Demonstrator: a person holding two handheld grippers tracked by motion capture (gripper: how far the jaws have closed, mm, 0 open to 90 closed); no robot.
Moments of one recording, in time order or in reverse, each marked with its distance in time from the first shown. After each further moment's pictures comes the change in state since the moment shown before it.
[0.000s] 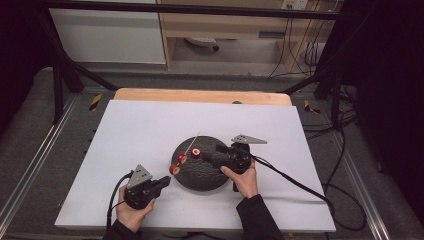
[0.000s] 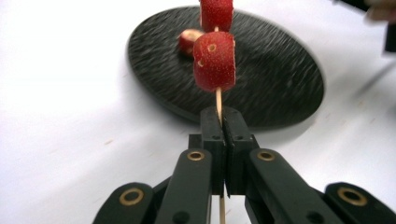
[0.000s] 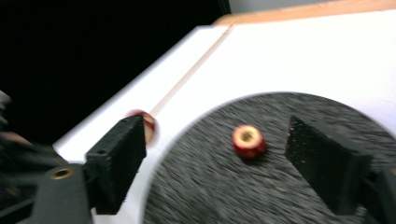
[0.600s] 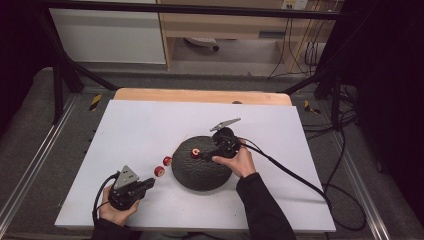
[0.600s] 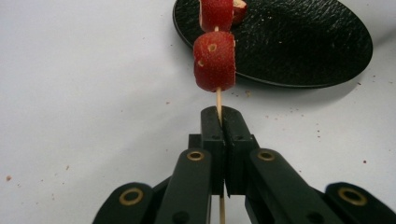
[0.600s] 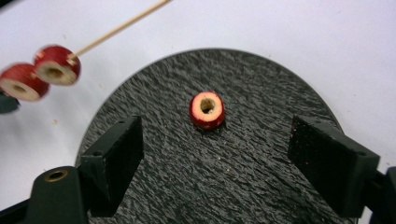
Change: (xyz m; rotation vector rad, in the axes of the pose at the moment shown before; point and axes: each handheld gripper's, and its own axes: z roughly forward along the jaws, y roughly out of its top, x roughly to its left) left arm 0.026 -0.011 -0.019 0.071 0.060 0.046; right arm 0.004 0.043 0.040 0.429 -0.161 -0.237
